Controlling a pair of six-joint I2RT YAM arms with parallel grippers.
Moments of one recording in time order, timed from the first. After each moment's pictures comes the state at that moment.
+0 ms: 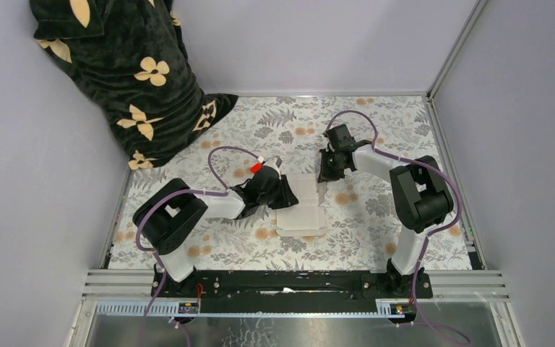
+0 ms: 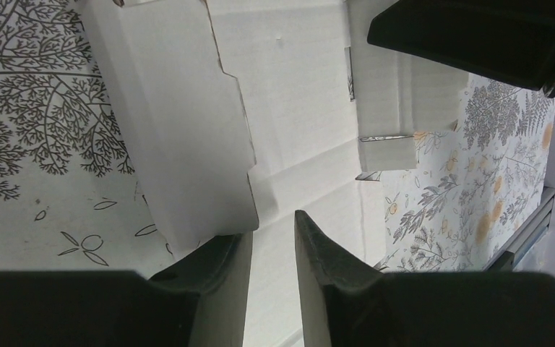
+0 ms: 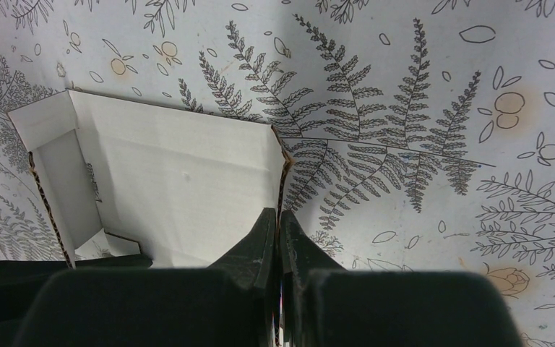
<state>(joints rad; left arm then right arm) -0.75 1.72 0.73 0.31 0.10 -0.86 0.41 1.85 1.15 -0.41 -0.17 0.41</state>
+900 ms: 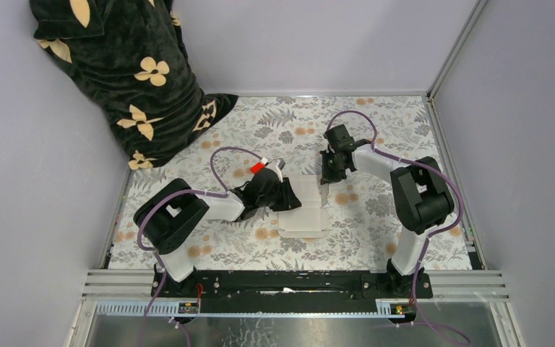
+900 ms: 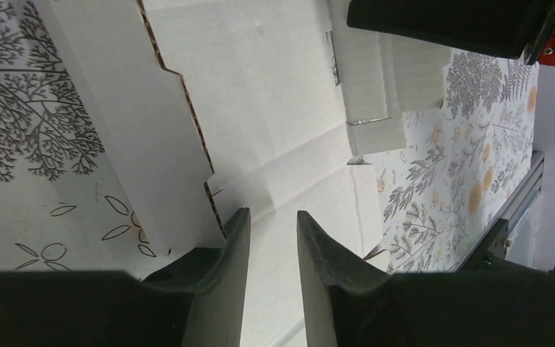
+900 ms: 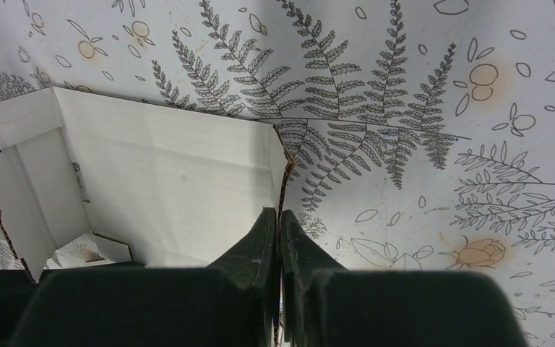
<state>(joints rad) -0.75 1.73 0.69 0.40 0.16 -0.82 0.42 1.84 1.16 -0.47 -0.12 0.40</state>
